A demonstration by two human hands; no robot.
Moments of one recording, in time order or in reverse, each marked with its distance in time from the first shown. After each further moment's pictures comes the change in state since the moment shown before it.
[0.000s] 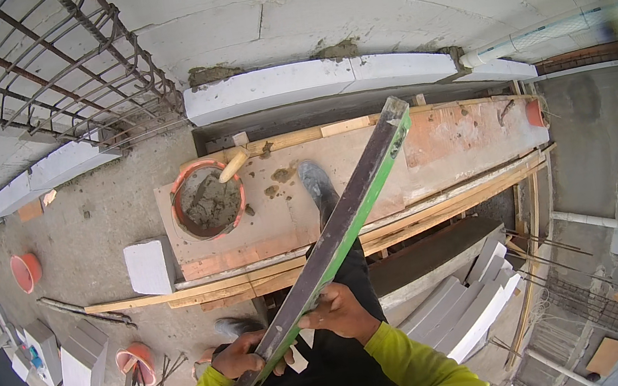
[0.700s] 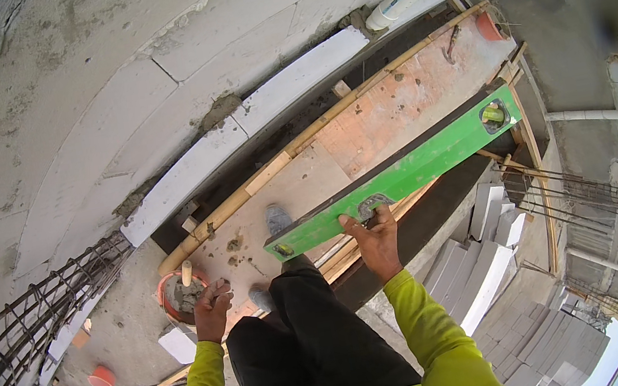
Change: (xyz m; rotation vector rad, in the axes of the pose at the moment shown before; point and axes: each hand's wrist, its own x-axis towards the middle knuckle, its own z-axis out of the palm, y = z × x) left_hand 0.321 0.172 0.004 0.770 0.835 0.039; right_hand 0.014 -0.254 -0.303 -0.002 1.013 -0.474
